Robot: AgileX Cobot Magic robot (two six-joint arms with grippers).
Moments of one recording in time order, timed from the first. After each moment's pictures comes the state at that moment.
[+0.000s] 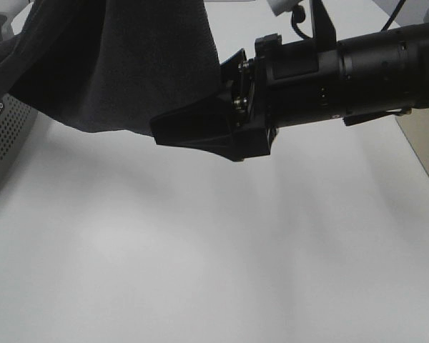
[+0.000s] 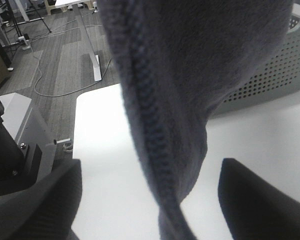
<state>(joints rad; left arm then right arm) -0.81 1.57 -2.05 0.14 1.15 0.74 0.45 1.56 -0.83 1.62 0.82 -1.91</state>
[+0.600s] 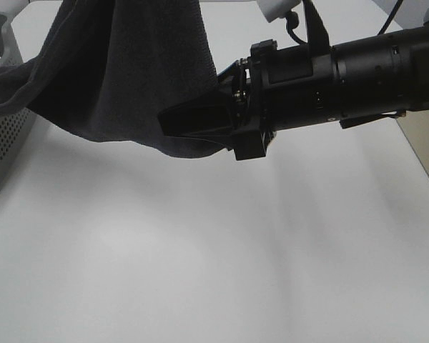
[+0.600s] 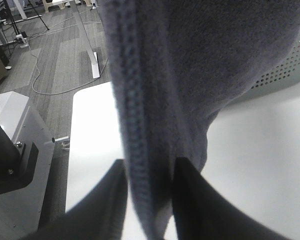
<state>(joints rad) -0.81 1.60 -2.05 0.17 1.17 0.74 0.45 1.57 -0.84 1.62 0.80 -1.91</state>
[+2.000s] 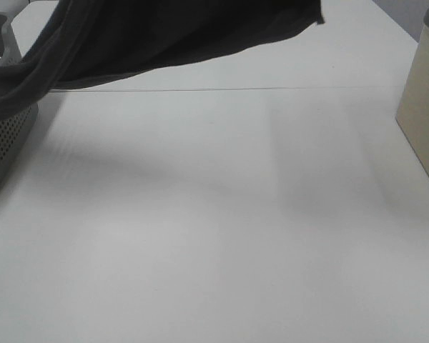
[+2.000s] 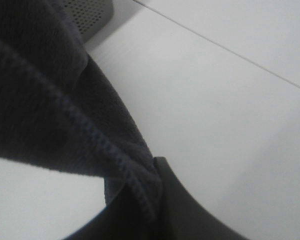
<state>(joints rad) -0.81 1.62 -2.05 0.23 0.91 0.70 0.45 1.43 -1.35 0.30 0.74 -0.33</state>
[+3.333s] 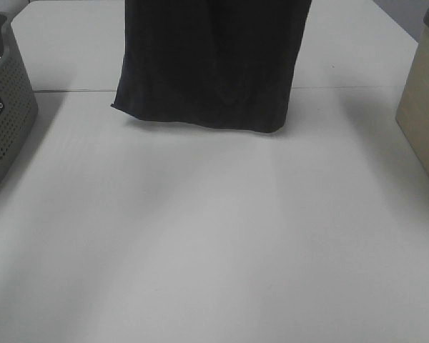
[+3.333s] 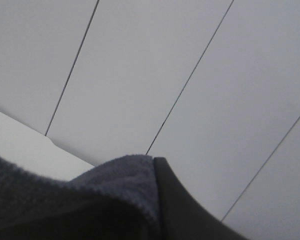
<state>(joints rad) -0.42 1.95 -2.05 0.18 -0.33 0.66 0.45 1.81 -2.10 -0.69 0.40 0.14</state>
